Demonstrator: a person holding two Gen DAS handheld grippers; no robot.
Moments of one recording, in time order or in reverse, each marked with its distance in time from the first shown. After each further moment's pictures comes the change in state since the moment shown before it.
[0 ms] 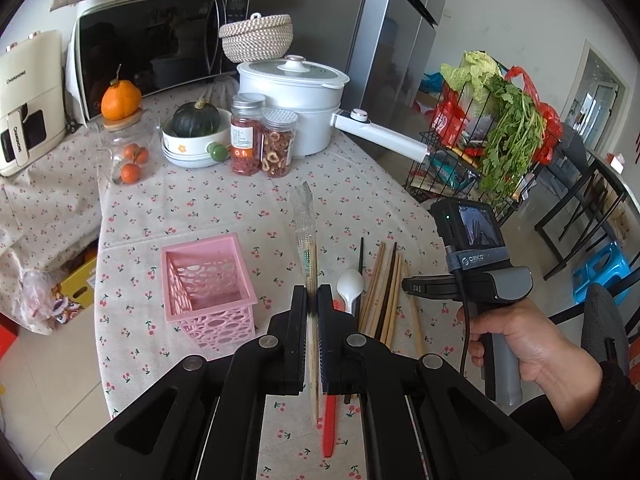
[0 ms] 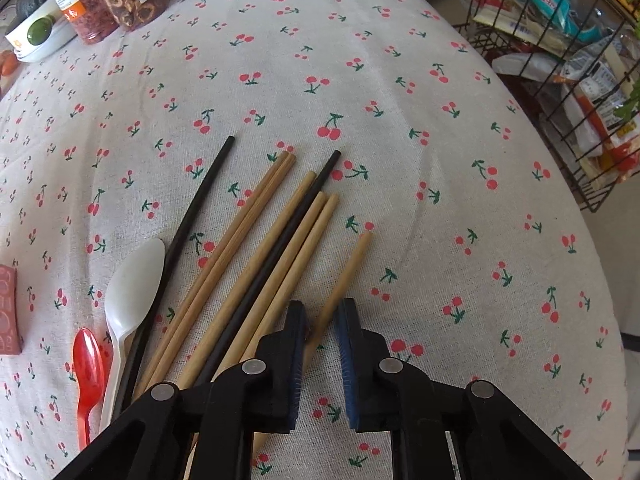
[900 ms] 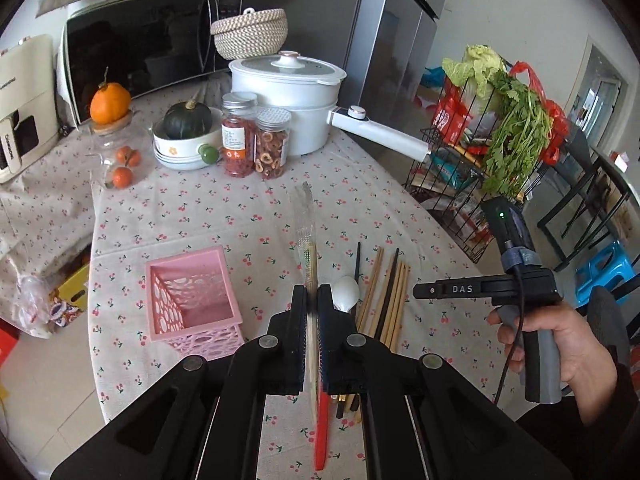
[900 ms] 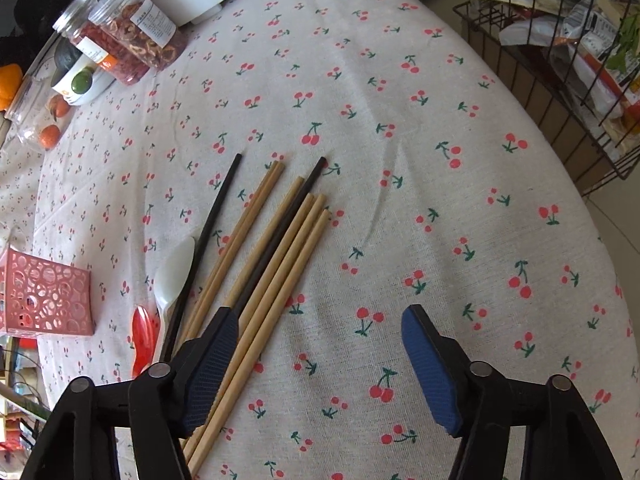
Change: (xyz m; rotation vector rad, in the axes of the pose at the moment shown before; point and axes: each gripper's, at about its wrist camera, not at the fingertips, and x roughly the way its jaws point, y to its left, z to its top) left arm 0.016 -0.010 0.018 0.007 0.016 -0.003; right arm -0.028 -0.051 -0.009 0.078 0.043 0.246
